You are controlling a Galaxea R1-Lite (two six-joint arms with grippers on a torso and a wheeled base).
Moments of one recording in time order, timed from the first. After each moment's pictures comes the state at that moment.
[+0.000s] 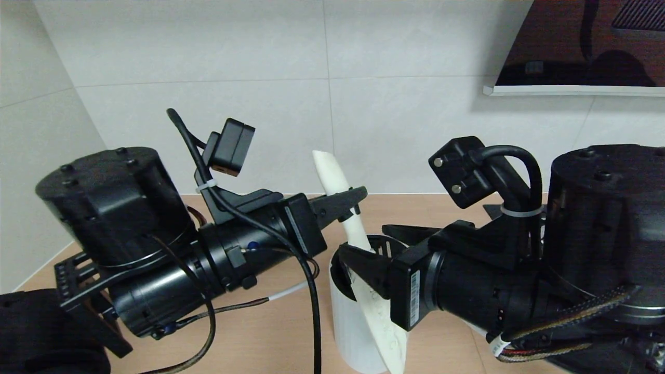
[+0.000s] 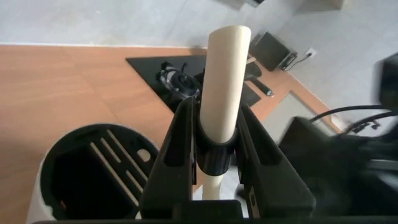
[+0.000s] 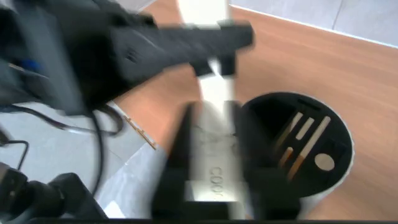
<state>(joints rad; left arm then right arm) -0.72 1.58 -0.69 -0.97 -0.19 -0.58 1.08 1.57 -0.92 -0.48 -0.29 0.23</state>
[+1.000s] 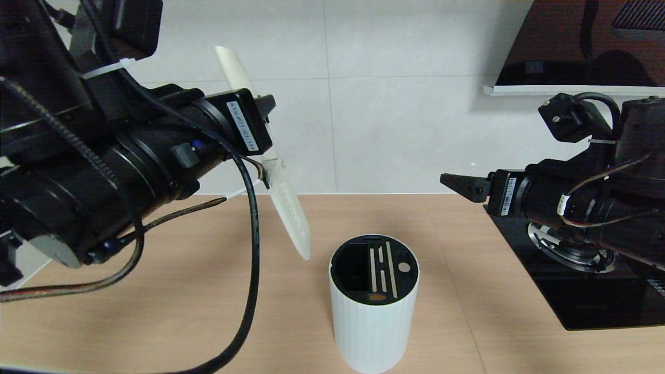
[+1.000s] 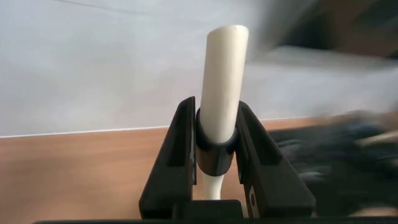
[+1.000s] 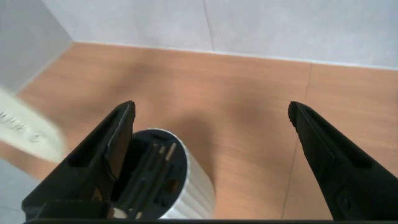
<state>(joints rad) -0.73 1.46 -1.00 -0.59 0.45 -0.15 0.59 1.49 -0.89 -0.44 -0.17 0.22</state>
